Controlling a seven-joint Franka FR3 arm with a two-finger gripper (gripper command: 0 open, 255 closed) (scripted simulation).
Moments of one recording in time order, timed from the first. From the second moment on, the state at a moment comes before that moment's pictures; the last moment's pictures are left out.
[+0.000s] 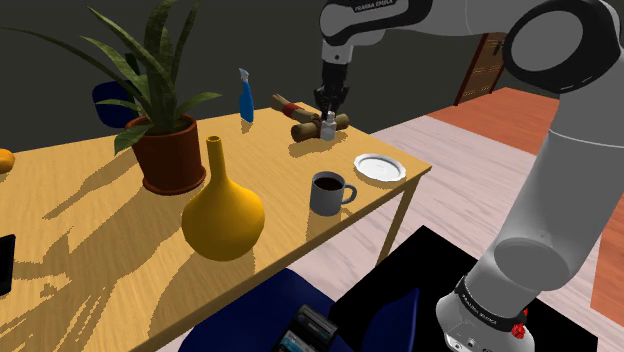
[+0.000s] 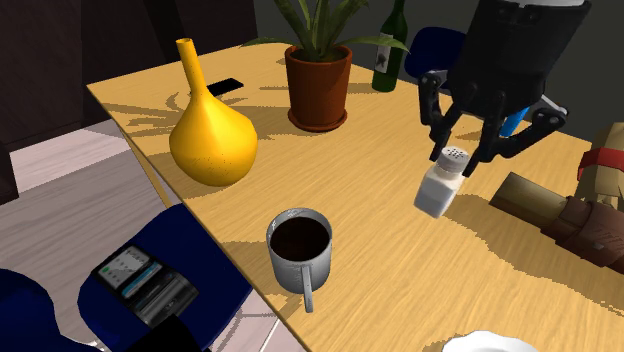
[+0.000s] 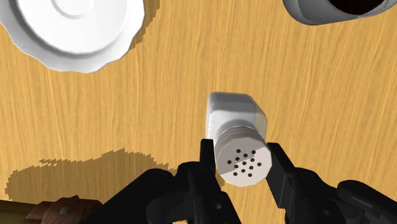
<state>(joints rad) -0.03 0.17 -0.03 -1.65 0.01 1.80 -0.06</state>
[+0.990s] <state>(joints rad) 0.03 -0.13 0.03 -1.87 0.01 1.72 0.04</state>
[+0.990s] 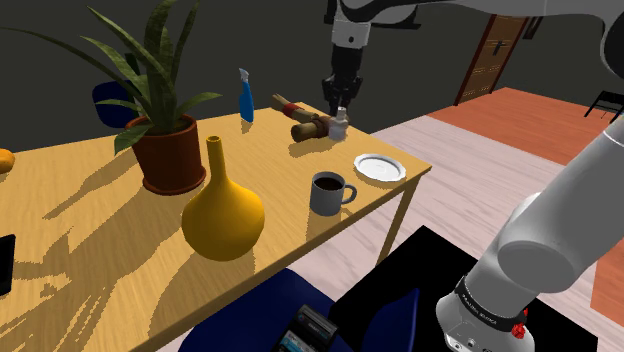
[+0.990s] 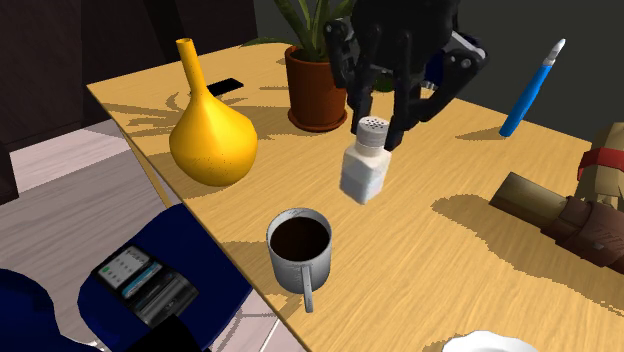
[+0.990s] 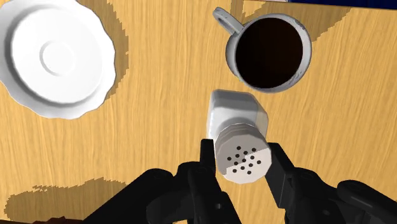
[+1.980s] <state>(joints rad) 0.07 -0.32 0.08 -2.14 0.03 1.81 0.13</state>
